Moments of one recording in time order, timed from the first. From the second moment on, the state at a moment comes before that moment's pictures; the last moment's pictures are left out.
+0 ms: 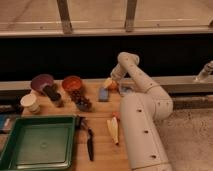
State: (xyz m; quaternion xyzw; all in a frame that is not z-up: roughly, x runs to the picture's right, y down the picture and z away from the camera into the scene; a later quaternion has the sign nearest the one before) arm 0.044 -0.030 1.023 -0.34 -0.06 0.47 0.81
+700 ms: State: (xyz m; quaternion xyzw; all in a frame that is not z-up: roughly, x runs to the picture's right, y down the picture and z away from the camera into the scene) arm 0.048 -0.053 1.014 -0.31 -0.09 0.48 0.82
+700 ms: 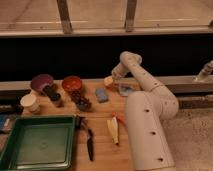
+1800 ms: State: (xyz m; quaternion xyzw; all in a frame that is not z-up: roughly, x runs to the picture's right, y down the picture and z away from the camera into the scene) arm 0.113 -0.127 0.845 -0.18 -0.16 0.51 0.82
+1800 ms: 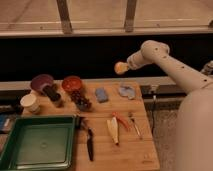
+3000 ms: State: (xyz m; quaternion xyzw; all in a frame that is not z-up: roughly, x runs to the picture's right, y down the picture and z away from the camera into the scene) arm -0.094 -0.162 0.823 -0.29 -0.30 0.35 0.84
